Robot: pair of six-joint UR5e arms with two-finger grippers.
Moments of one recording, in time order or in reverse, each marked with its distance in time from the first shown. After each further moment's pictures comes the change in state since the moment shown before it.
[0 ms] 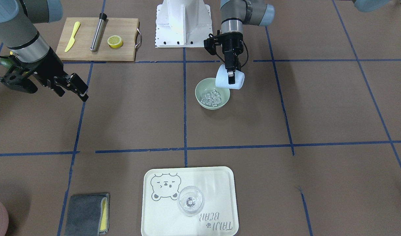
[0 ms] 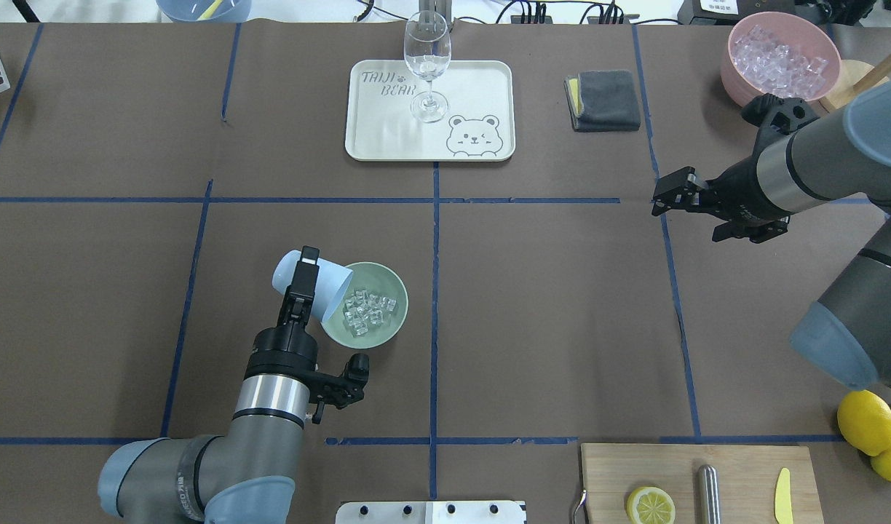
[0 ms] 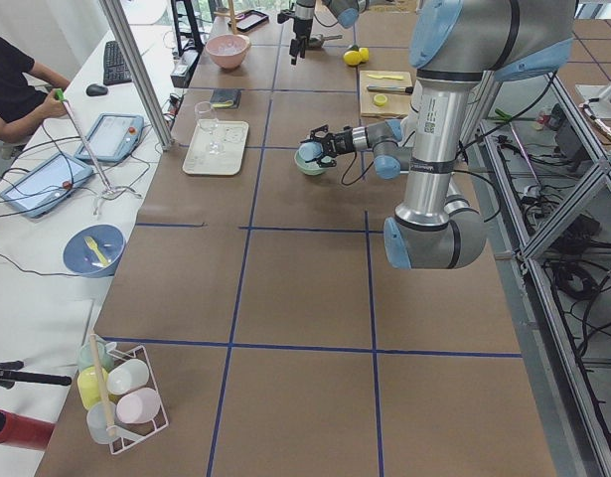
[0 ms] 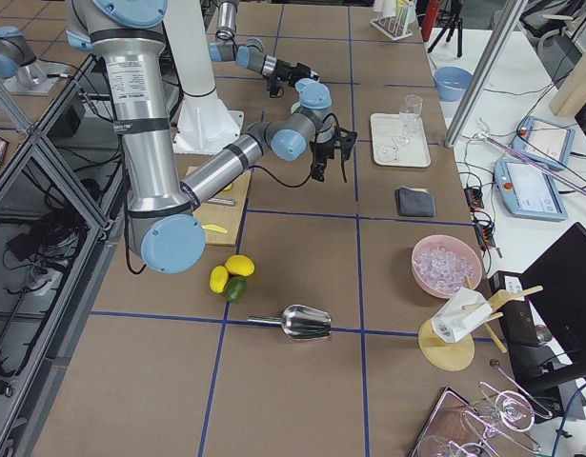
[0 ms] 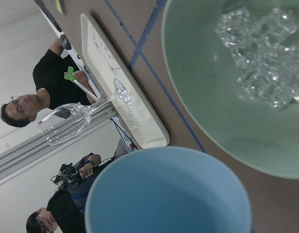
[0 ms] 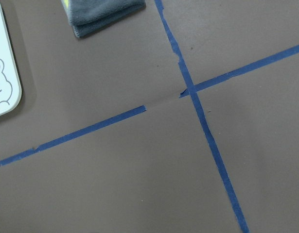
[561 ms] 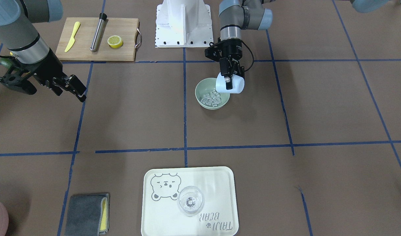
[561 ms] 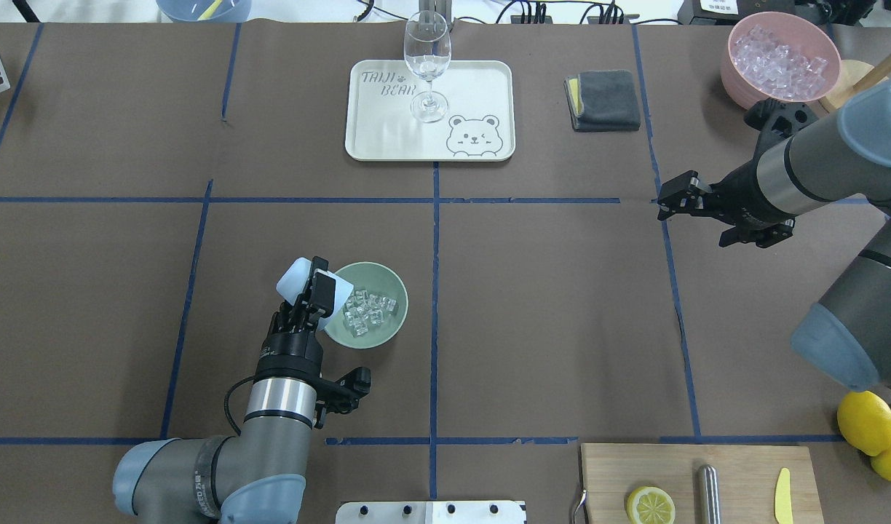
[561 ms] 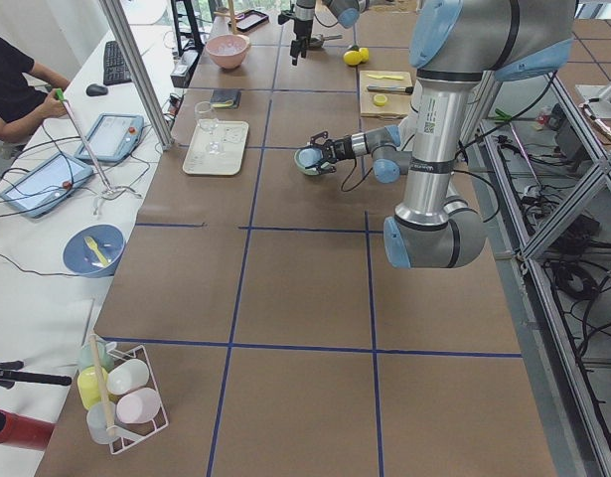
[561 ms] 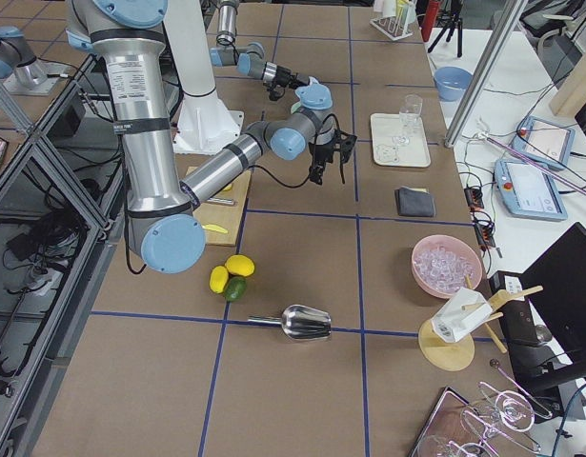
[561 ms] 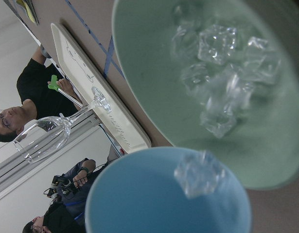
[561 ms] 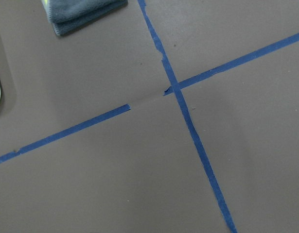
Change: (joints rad) left arm 0.003 -0.027 0.068 0.023 0.001 0.354; right arm -0.002 -0.005 0.006 -0.057 -0.001 0.002
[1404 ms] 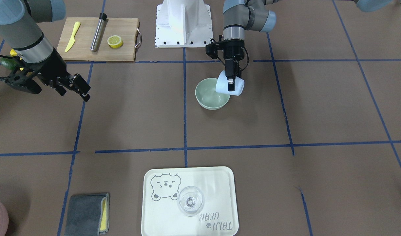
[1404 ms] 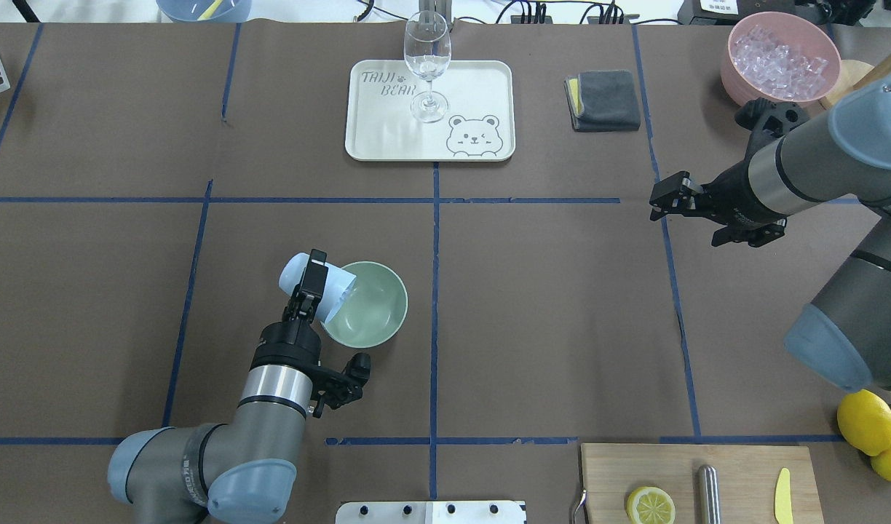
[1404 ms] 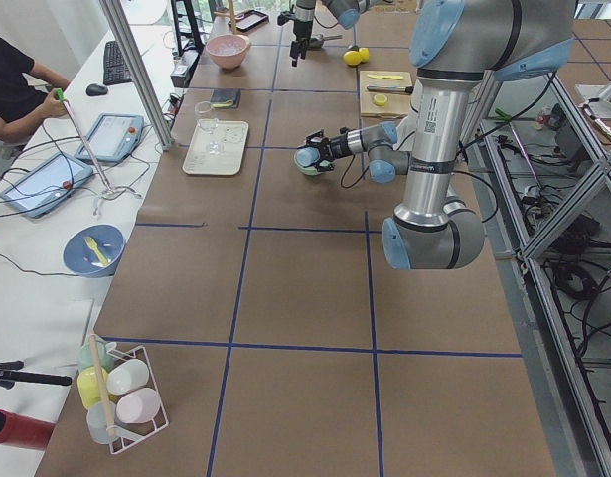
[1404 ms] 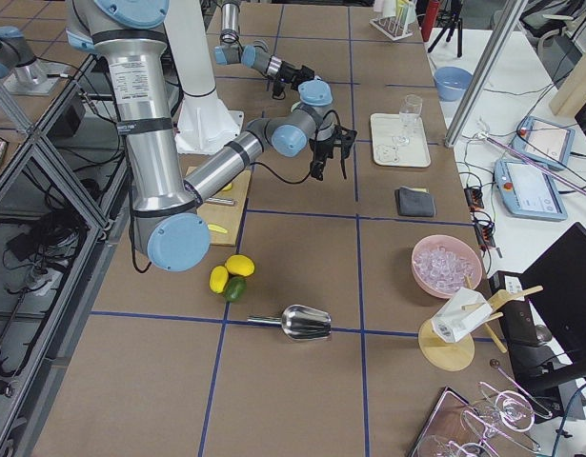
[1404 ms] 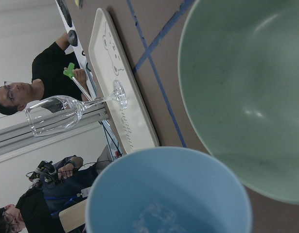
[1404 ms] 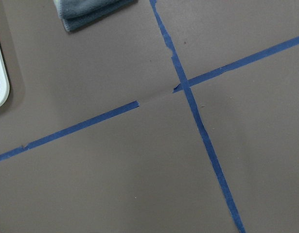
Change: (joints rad) left arm -0.022 0.002 -0.011 -0.066 -0.084 -0.113; right arm -0.009 0.012 -0.001 -0.002 -0.005 -0.003
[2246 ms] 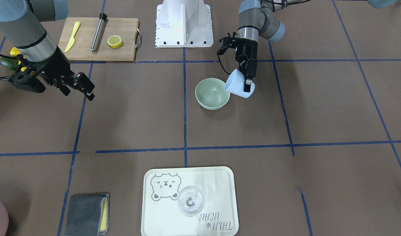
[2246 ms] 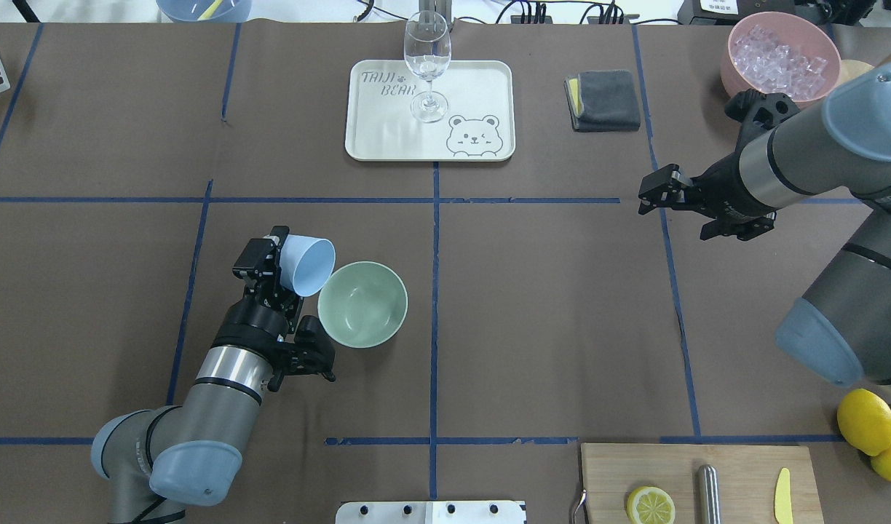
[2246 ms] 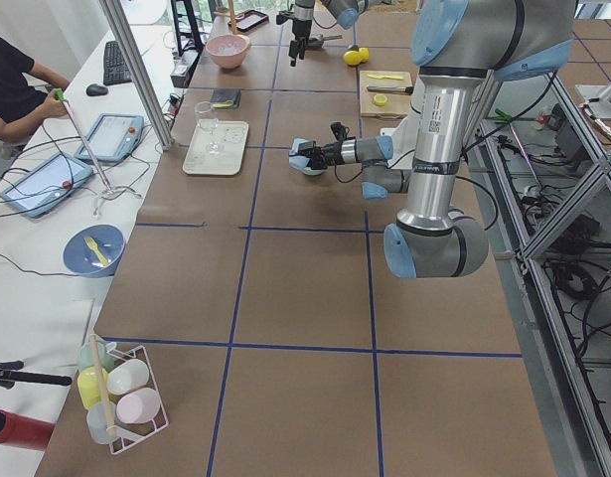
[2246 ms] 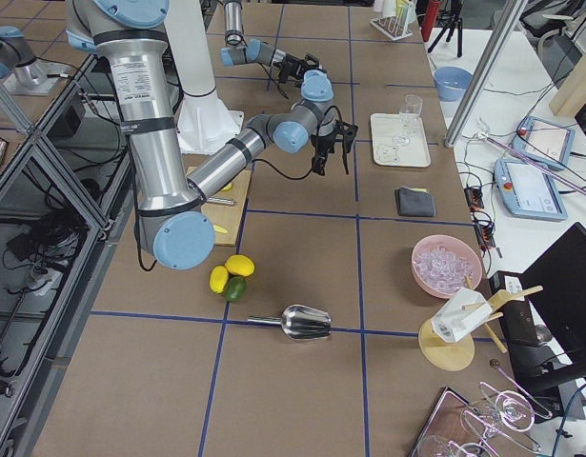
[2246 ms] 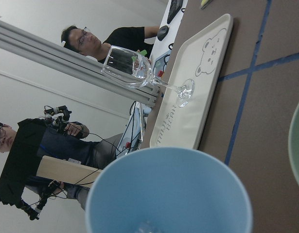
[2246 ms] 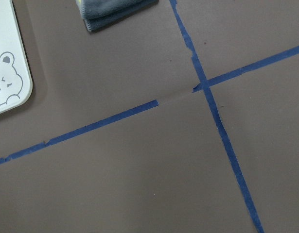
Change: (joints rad) left arm -0.046 0.064 0.041 -0.419 -0.020 -0.278; right arm -0.002 0.031 0.001 -0.001 0.005 -0.001
